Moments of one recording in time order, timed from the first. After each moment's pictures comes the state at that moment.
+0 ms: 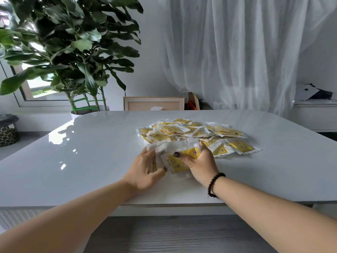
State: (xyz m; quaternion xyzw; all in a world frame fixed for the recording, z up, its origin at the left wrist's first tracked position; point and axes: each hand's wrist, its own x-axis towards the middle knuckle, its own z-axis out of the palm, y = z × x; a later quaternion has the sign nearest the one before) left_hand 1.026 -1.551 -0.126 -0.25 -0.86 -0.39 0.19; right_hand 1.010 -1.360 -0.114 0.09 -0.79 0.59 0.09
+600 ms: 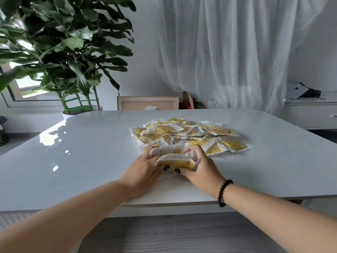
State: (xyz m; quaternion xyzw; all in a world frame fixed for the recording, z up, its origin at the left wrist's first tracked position) left_hand 1.013 -1.545 -0.134 -0.38 -0.87 -0.20 0.23; right_hand 1.026 -1.333 -0.124 0.20 -0.85 0.47 0.14
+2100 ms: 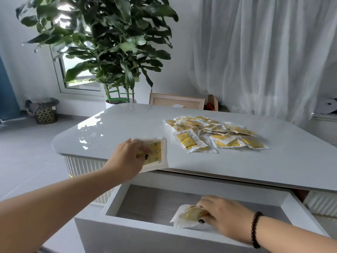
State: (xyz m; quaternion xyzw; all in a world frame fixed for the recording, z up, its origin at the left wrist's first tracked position) left_hand 1.189 -1.617 -0.074 0.03 -0.94 -0.30 0.19; right_hand 1.178 -1.334 -0.145 0.42 -0.91 0.06 0.00
